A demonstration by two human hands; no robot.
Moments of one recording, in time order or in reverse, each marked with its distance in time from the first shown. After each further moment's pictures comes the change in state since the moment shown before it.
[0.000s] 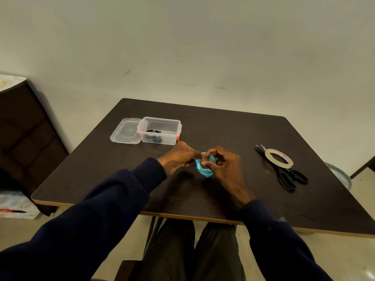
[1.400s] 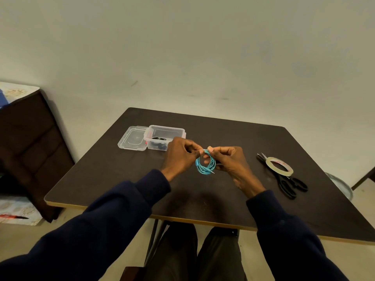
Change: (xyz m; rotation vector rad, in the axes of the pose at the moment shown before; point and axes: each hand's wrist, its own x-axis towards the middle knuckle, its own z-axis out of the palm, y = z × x) left_hand -0.026 0.001 -0.009 0.404 0.390 0.674; right_hand 0.026 -0.053 -0.021 0.464 -0.101 0.465
